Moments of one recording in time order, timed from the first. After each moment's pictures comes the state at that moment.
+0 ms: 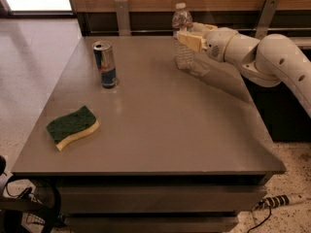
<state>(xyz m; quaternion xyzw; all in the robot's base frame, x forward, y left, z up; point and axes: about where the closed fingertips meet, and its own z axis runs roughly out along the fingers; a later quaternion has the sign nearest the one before) 0.760 -0.122 0.928 -0.29 0.65 0.25 0.66</state>
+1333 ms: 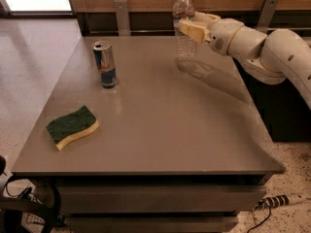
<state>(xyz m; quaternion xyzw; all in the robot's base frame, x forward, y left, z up) 0.749 -0.120 0.967 -0.29 0.62 0.25 0.69</state>
